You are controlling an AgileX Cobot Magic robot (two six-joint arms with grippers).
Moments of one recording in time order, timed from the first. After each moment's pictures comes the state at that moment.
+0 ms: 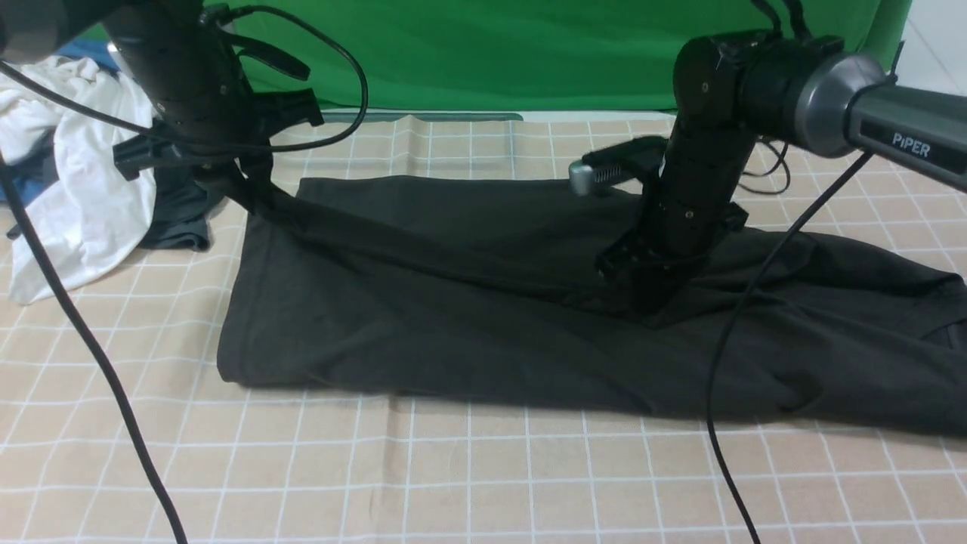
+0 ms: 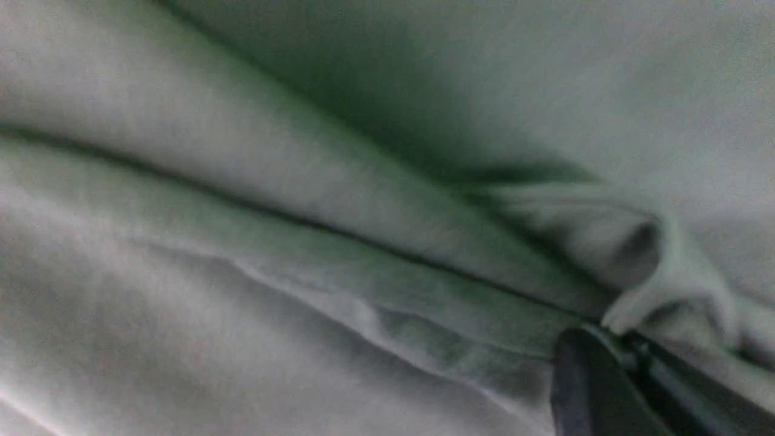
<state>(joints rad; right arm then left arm) 0.35 2.20 -1.82 0.11 1.16 -0.13 -0.10 1.94 -1.76 0.01 1.22 -0.45</state>
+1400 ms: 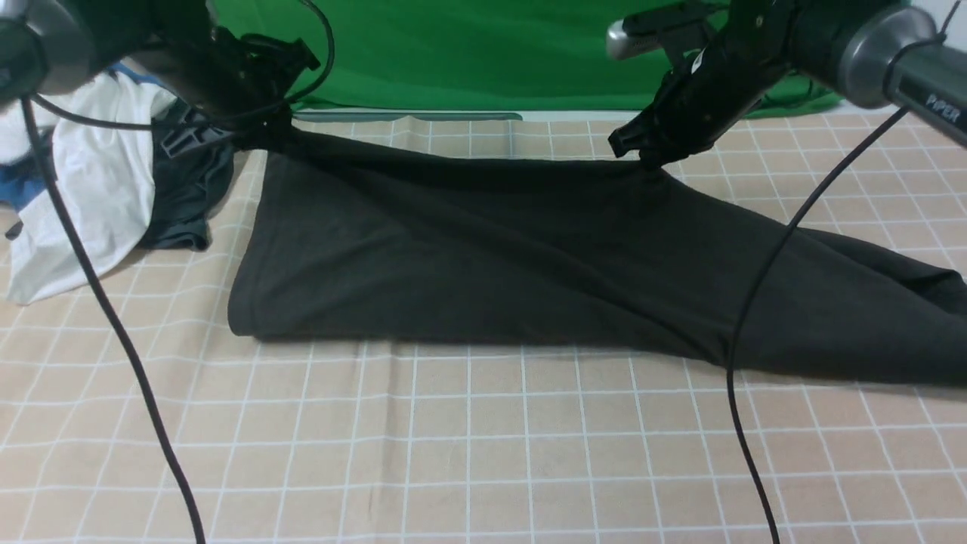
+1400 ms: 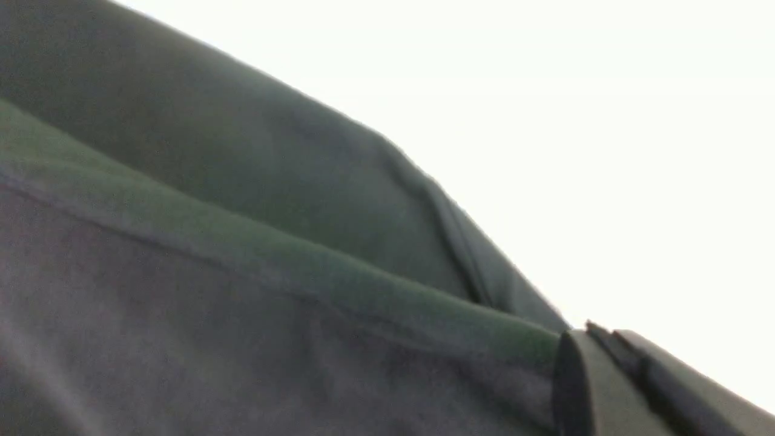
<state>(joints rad) 0.25 2.29 -2.03 0.10 0.80 -0.16 -0.03 2.11 -1.80 -0.08 0.76 -0.57</state>
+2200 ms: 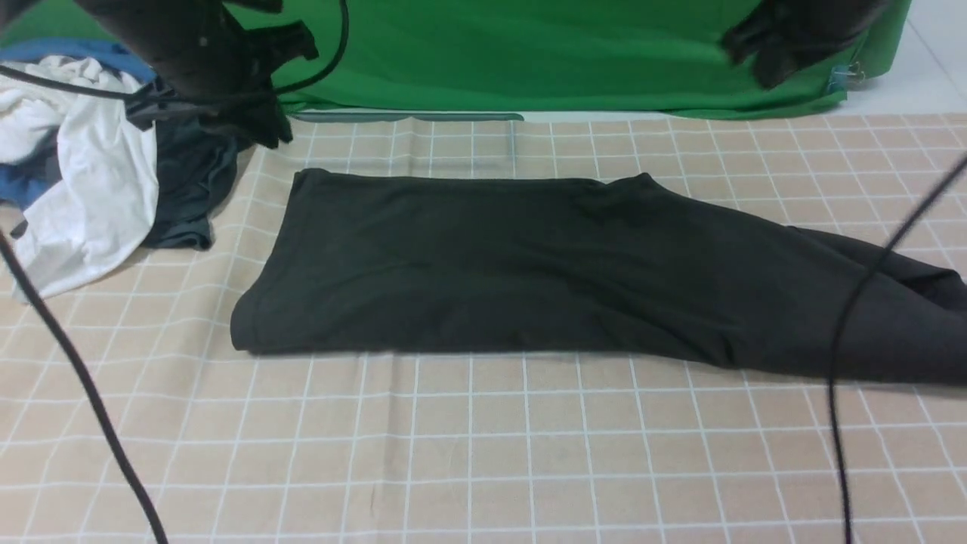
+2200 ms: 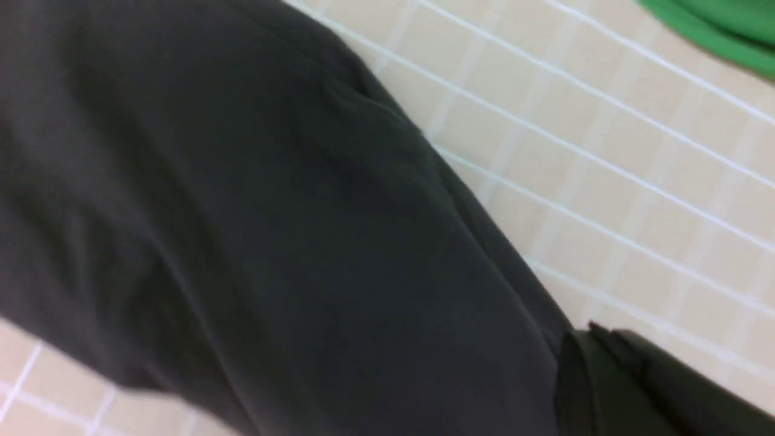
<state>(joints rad) 0.21 1.89 -1.96 -0.01 1.19 -0.19 -0.03 1.91 -1.77 -0.19 1.09 -0.22</state>
